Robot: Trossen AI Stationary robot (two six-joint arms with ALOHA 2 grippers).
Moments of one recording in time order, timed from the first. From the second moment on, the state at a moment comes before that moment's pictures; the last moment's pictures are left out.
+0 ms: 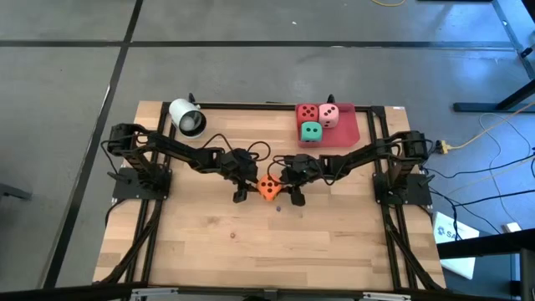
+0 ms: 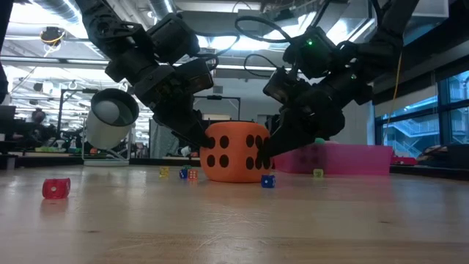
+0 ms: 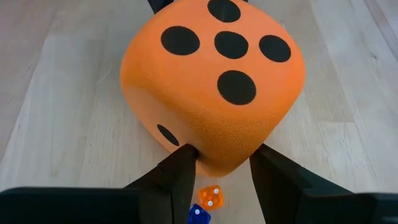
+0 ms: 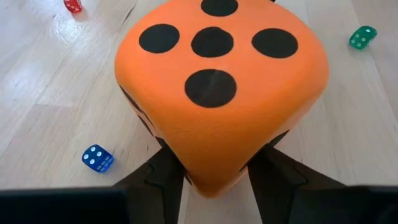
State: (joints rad) left arm 0.15 1.62 0.74 0.21 0.21 -0.01; right arm -0.03 1.81 0.74 0.42 -0.19 -0.06
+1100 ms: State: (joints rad) left arm 0.15 1.56 0.74 0.17 0.20 0.05; right arm -0.04 1.57 0.76 0.36 -0.06 -0.13
